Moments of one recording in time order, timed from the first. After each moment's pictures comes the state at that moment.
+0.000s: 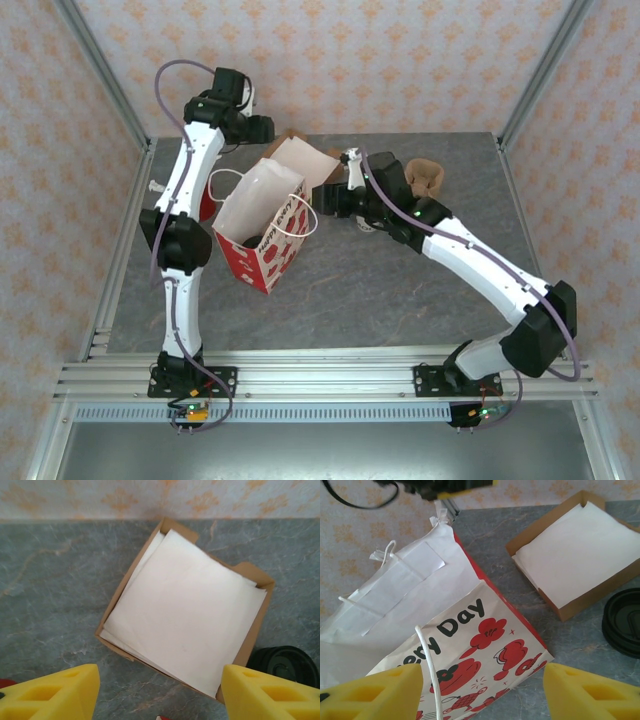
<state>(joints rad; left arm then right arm) -0.11 2.26 2.49 -1.14 0.11 -0.21 0.68 1.41 1.31 -0.38 -0.15 0.44</state>
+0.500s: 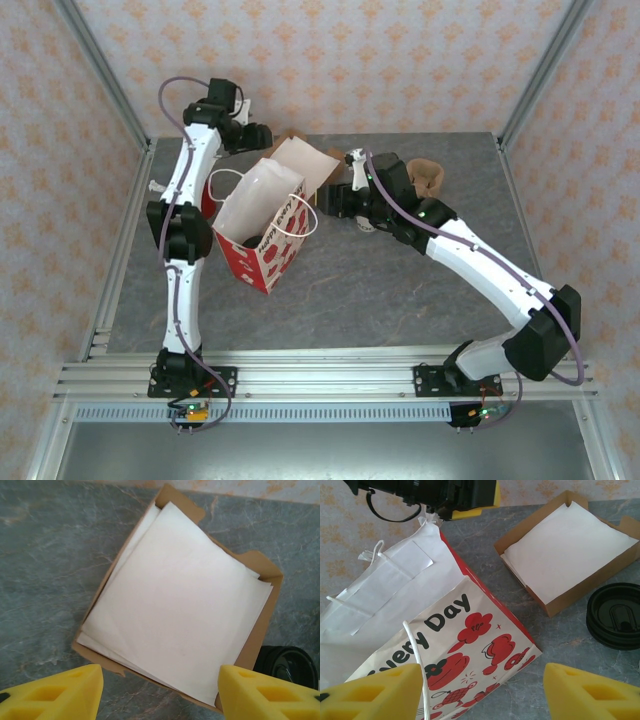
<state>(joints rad) -0.05 2.42 2.57 -1.14 0.31 -0.21 0.67 1.39 1.31 -0.42 -0.12 0.44</state>
